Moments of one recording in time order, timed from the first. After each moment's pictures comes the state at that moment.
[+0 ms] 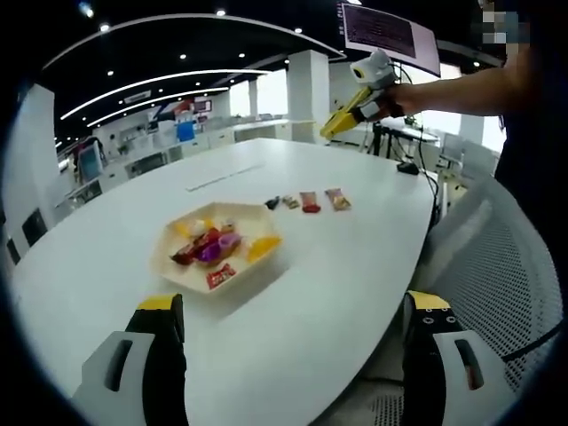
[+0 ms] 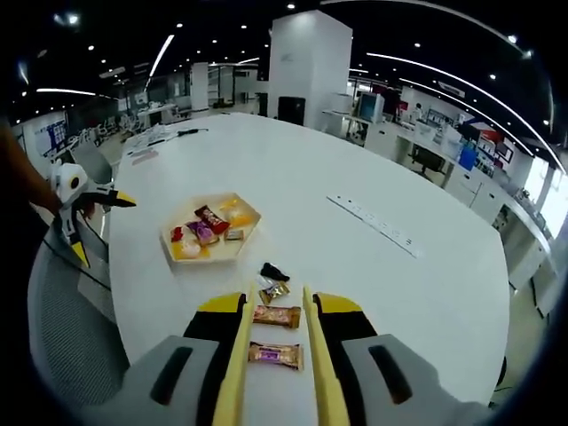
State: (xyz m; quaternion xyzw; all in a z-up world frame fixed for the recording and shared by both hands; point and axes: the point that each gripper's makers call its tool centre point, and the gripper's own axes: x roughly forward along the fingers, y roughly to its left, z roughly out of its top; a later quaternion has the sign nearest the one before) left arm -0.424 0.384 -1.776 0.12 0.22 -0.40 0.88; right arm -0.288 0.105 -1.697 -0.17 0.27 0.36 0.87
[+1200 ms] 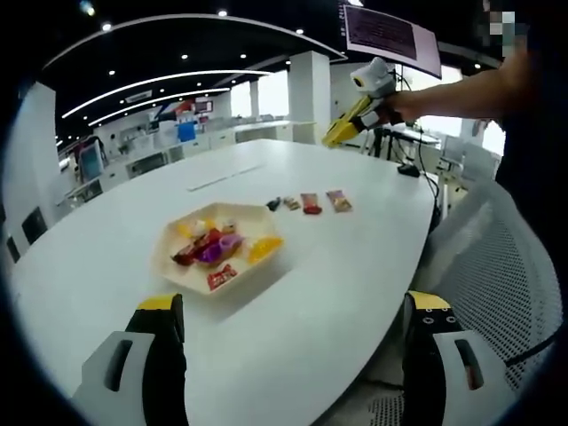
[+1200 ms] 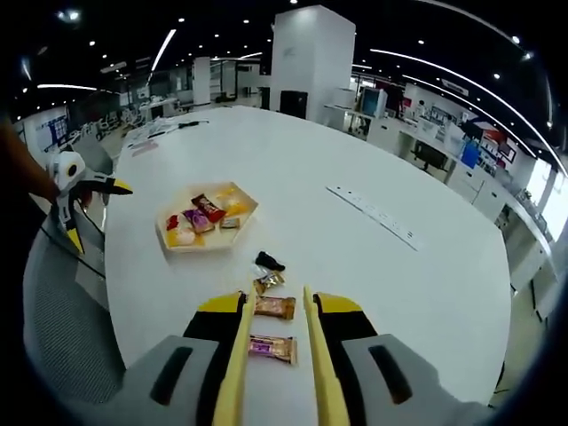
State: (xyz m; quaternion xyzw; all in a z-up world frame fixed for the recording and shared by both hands) left arm -0.422 0.385 -1.774 0.11 0.22 -0.40 0.88; right arm -0.282 0.097 -1.720 -0.18 0.29 0.37 0.87
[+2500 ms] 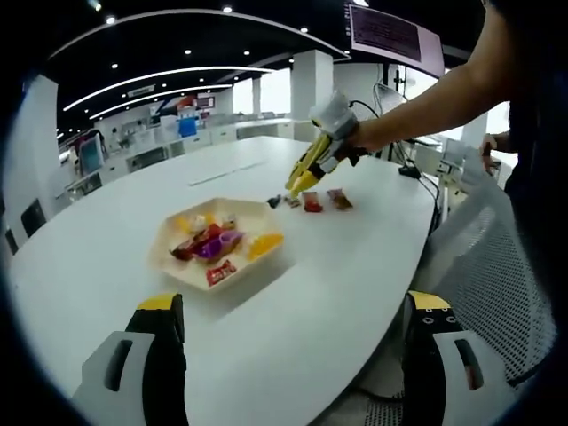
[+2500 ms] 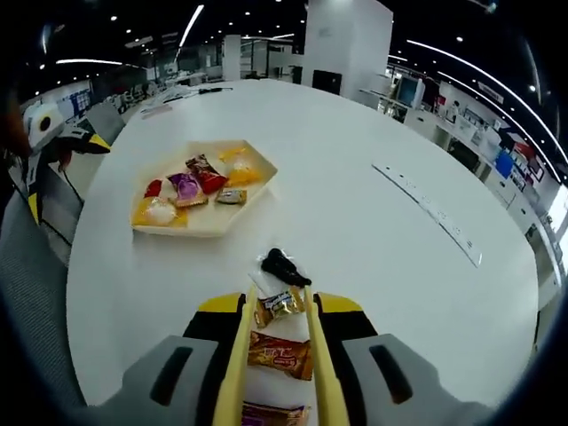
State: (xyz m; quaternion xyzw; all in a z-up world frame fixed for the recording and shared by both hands) left arm -0.420 0.385 -1.776 0.10 0.23 -0.39 0.88; right arm -0.229 0.169 -1.824 -0.24 0.32 0.44 0.81
